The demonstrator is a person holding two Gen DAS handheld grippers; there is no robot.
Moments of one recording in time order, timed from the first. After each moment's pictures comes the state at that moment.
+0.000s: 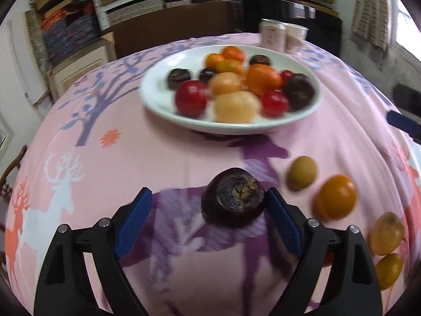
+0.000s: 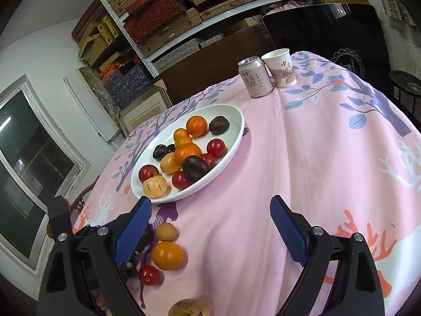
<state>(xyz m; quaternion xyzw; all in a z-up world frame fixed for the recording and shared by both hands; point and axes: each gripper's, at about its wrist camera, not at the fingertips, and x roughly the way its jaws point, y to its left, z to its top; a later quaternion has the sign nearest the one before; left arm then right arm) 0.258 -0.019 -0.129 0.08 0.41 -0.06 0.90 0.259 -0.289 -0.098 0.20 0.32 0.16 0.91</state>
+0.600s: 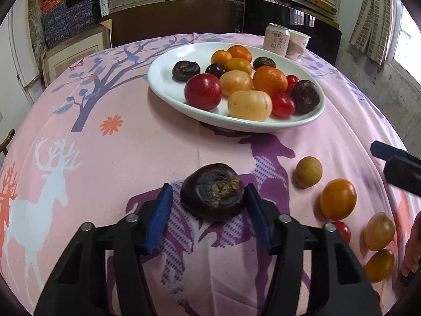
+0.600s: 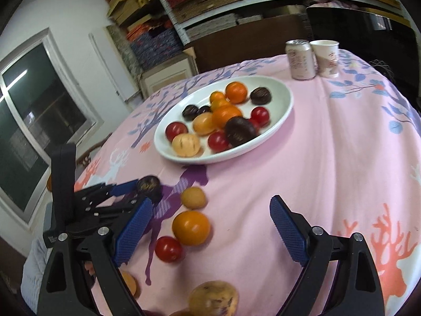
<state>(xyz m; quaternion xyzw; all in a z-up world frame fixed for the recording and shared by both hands) 0.263 -0.002 -0.130 0.04 0.43 -0.10 0.90 0.251 -0.234 -0.106 0.11 0.37 0.23 0.89</state>
